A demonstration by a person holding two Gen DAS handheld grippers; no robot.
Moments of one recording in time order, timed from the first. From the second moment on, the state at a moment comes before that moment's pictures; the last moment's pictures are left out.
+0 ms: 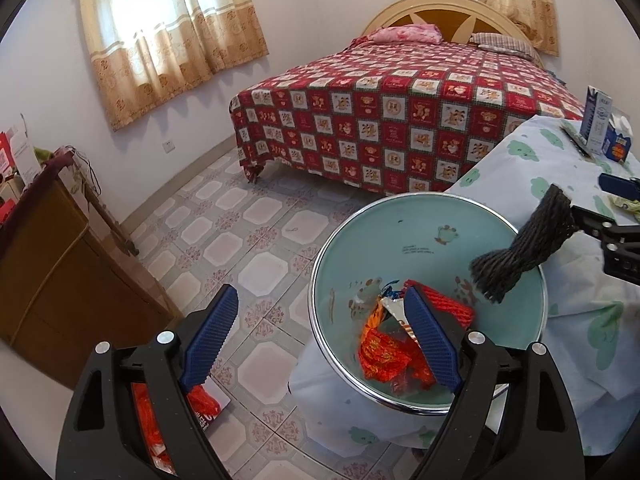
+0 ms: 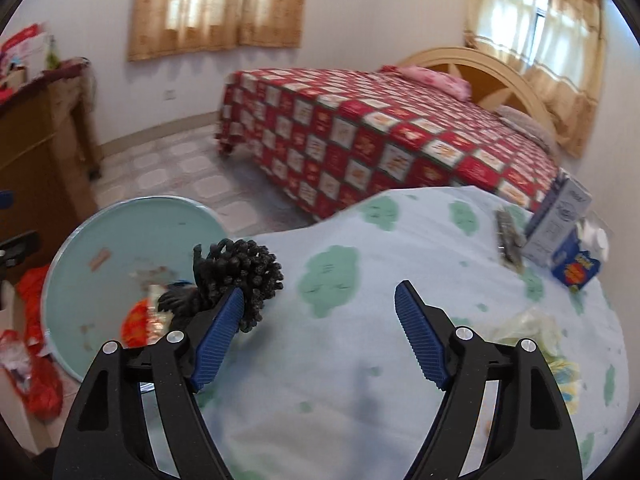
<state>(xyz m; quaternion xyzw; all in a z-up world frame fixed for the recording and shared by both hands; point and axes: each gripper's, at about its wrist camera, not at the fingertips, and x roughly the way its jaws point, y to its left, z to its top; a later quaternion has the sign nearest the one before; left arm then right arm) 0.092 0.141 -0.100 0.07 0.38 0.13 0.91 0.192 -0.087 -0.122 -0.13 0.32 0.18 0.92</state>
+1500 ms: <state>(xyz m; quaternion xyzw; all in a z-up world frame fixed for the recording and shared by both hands) 0.108 0.003 -0.097 0.11 0.38 0.01 0.92 0.104 -0.326 -0.110 0.01 0.33 0.06 0.94</state>
